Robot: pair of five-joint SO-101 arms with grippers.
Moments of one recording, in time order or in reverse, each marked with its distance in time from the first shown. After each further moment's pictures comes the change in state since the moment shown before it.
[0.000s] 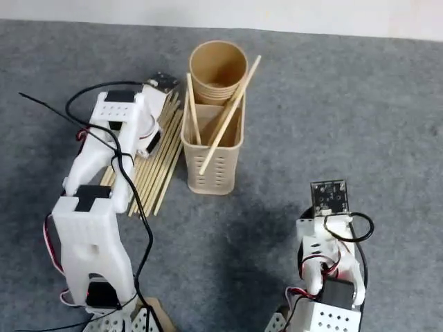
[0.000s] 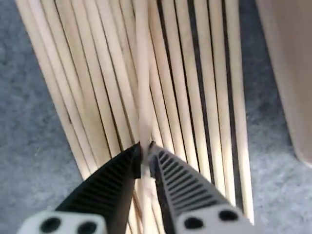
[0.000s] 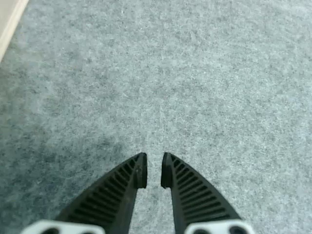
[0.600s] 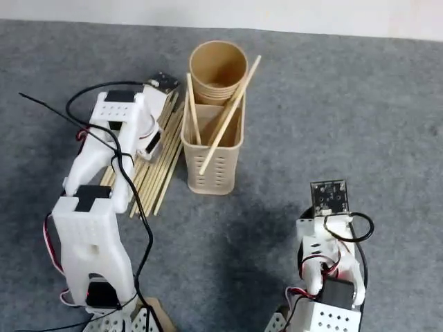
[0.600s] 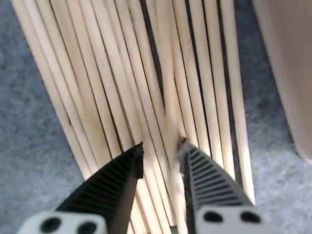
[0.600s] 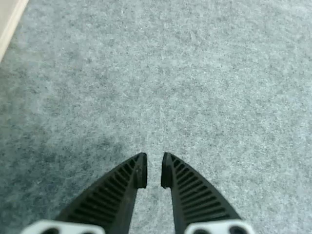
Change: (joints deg) left arm 0.0 0.0 0.0 0.0 -1.7; right arm 0.0 0.0 0.0 0.0 0.0
